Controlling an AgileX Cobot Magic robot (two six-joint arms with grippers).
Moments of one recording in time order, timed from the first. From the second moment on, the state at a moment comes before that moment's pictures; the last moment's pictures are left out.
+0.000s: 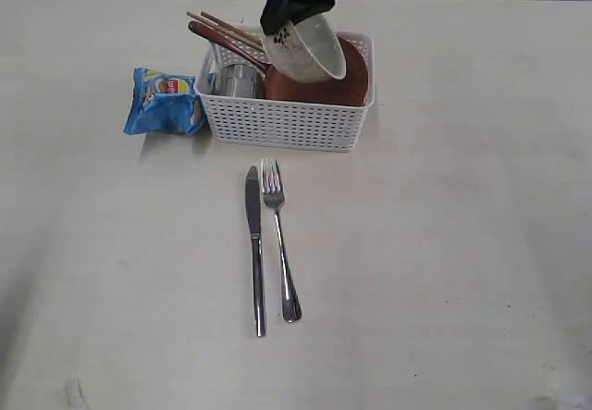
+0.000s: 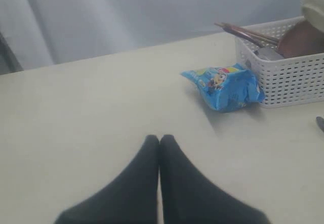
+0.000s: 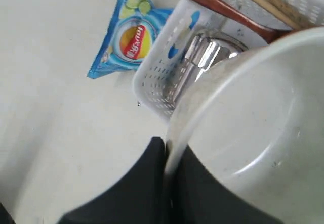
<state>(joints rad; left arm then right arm) -0.16 0.00 0.00 0.02 0.33 0.11 0.46 2.07 -1.88 0.52 1.14 -0.17</state>
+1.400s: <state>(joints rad) -0.16 0.00 0.00 0.02 0.33 0.11 0.72 1.60 -0.95 0.04 0.91 0.04</state>
